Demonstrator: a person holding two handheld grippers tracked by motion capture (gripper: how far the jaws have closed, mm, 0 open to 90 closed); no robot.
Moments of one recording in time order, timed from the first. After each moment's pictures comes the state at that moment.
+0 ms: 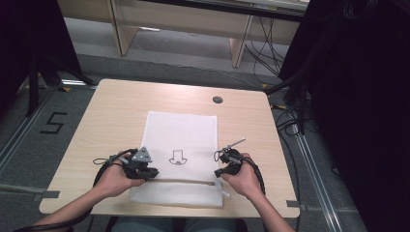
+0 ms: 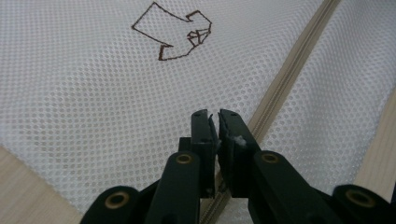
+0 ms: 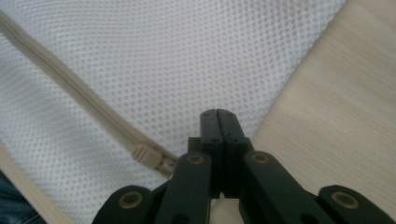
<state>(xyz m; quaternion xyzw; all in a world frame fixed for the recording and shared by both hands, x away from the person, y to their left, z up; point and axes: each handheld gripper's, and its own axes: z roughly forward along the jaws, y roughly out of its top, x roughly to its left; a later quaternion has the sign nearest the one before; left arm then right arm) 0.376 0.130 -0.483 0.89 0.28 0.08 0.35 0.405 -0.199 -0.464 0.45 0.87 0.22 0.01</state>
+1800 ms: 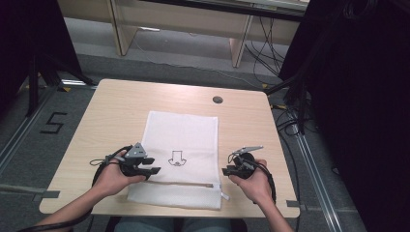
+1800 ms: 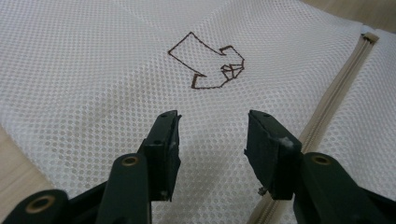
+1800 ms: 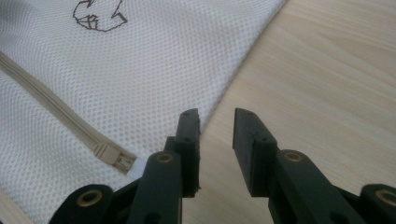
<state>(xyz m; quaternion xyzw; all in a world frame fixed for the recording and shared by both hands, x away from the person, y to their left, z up) 0.388 0.144 -0.495 0.85 0.31 0.10 0.42 0.386 -0.231 -0.461 0.48 0.82 0.30 0.09</state>
